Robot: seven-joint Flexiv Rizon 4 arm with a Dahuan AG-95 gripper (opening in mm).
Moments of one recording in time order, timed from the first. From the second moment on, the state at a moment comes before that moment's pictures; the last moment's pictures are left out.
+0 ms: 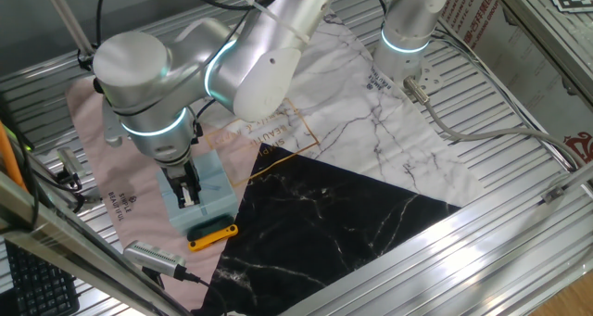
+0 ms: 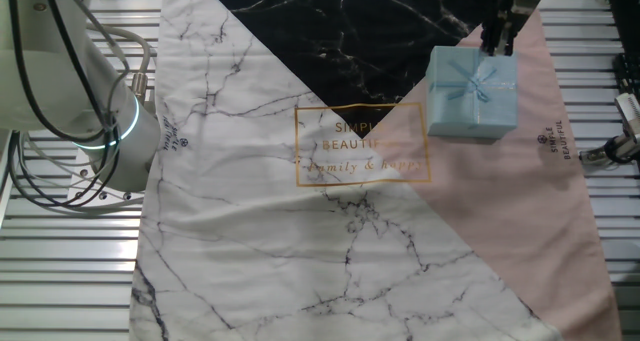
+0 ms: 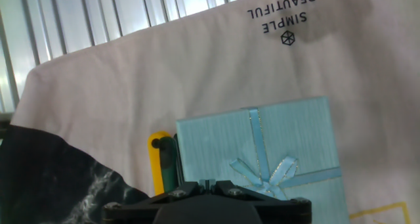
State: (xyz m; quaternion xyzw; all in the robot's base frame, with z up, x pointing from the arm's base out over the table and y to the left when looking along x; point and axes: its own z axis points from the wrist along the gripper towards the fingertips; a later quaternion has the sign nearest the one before) arm 0.658 0.158 0.117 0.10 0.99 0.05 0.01
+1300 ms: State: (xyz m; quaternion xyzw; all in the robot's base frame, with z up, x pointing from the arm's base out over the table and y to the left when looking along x) arm 0.656 0.167 0.110 0.10 0.99 0.05 0.01
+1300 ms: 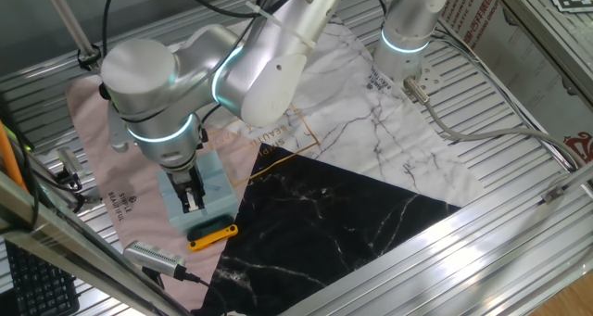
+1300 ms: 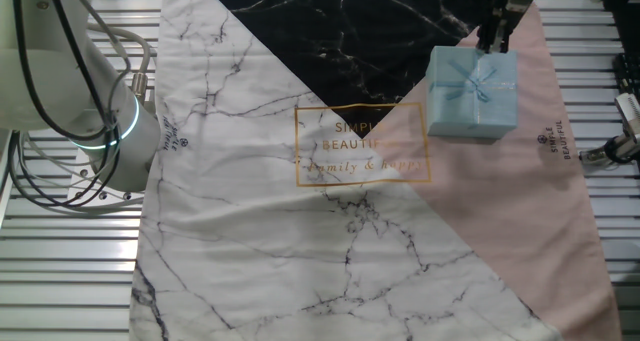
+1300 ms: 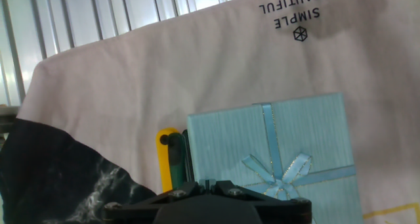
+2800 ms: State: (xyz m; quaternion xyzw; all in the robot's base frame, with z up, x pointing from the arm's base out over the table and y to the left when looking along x) arm 0.660 0.167 0.109 0.10 0.99 0.04 0.02
